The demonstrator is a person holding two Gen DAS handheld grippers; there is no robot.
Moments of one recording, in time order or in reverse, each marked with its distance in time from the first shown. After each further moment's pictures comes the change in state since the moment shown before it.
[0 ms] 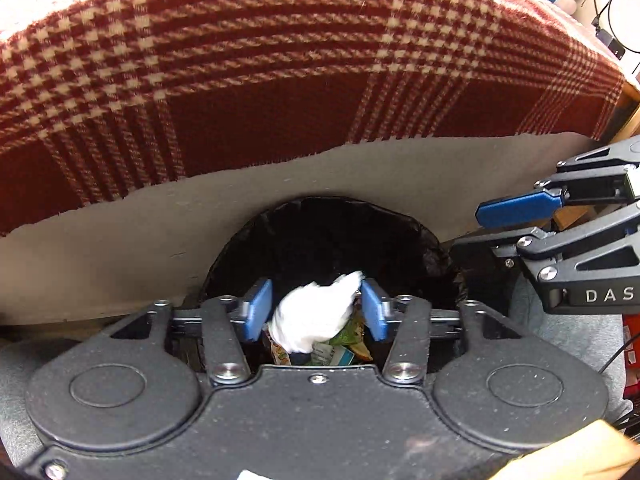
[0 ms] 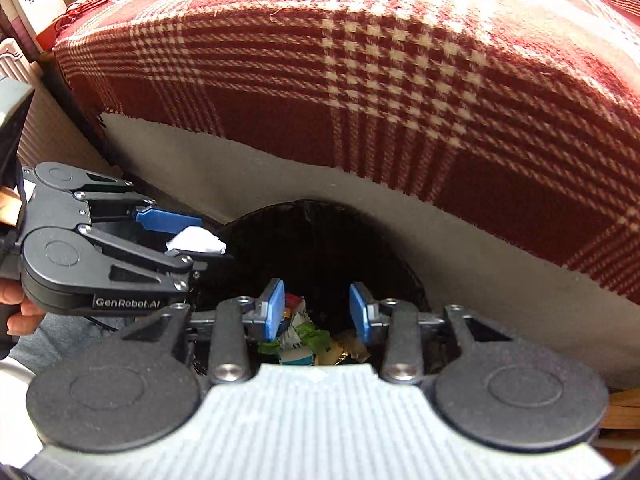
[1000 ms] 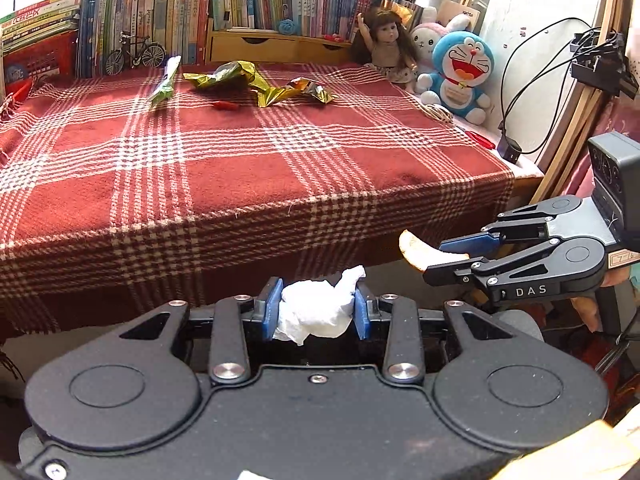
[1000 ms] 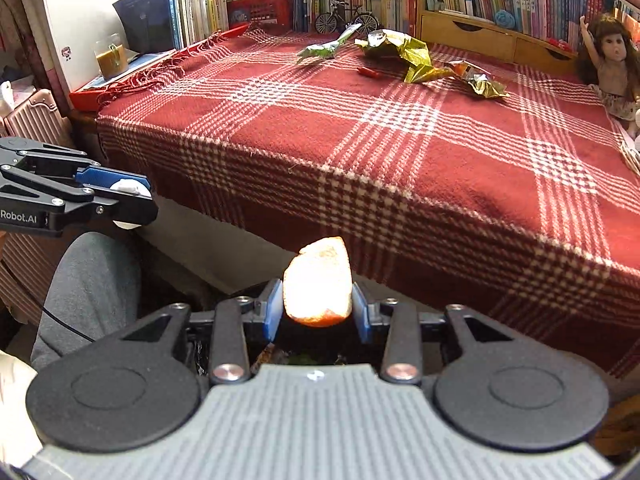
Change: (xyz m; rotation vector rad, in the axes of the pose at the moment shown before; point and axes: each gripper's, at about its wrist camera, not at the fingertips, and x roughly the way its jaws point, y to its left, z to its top) left arm -0.198 -0.001 0.011 0.063 -0.318 -0.142; right arm -0.131 0.009 0.003 -0.050 -0.245 -0.046
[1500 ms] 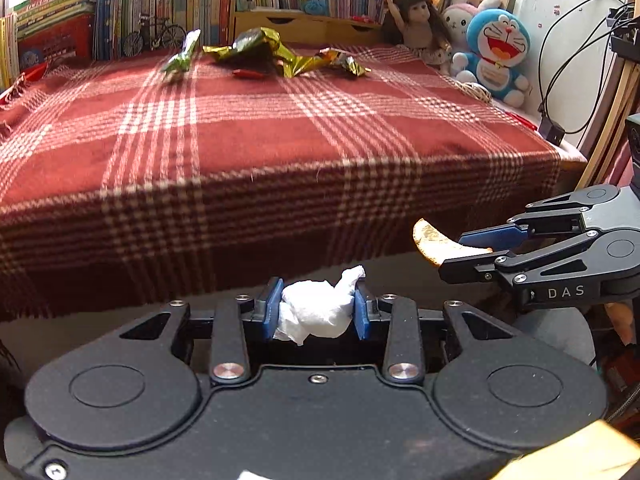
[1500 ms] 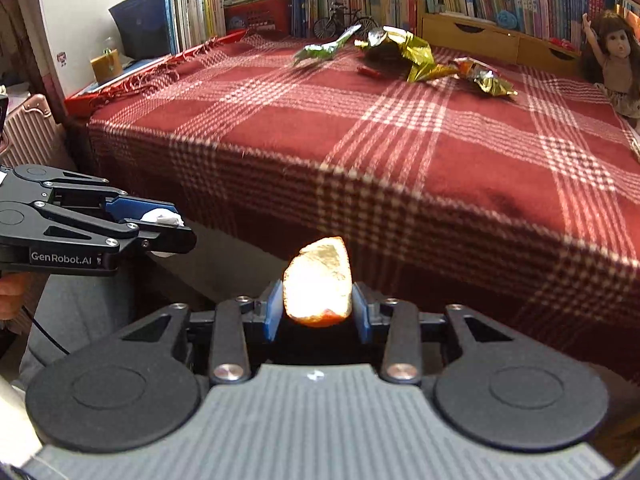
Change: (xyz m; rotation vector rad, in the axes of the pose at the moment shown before) left arm 0.062 0.006 -0.037 -0.016 0.010 0.100; right arm 0.037 -0.001 -0.014 0.011 -0.033 0.009
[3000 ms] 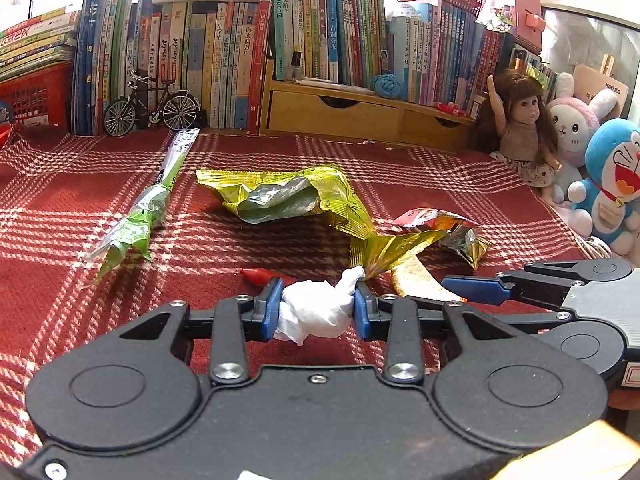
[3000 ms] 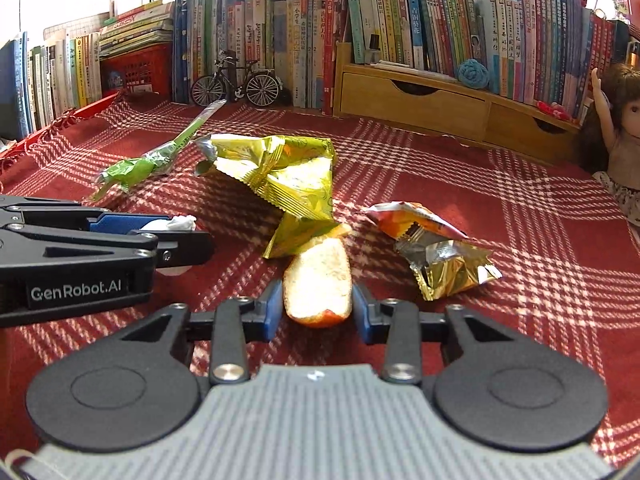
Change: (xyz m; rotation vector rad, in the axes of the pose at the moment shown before) left arm 0.212 0.059 0.247 -0.117 -0.195 0.108; right arm 0.166 -0.129 0.206 0.018 -0.133 -0.195
